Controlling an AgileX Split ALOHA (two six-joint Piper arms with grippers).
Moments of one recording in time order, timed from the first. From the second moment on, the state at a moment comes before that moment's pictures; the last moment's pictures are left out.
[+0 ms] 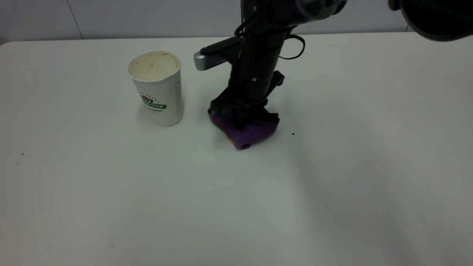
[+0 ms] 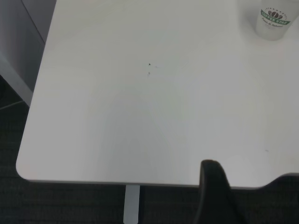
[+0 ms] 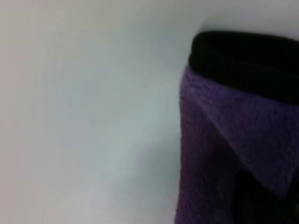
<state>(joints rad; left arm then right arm) 0.04 -0.02 -0.49 0.05 1.13 -0.01 0.59 2.78 -2.20 0.16 0.80 -0.22</state>
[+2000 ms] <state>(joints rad) 0.04 -0.02 -0.49 0.05 1.13 -0.01 0.20 2.78 -2.21 0.06 1.18 -0.20</state>
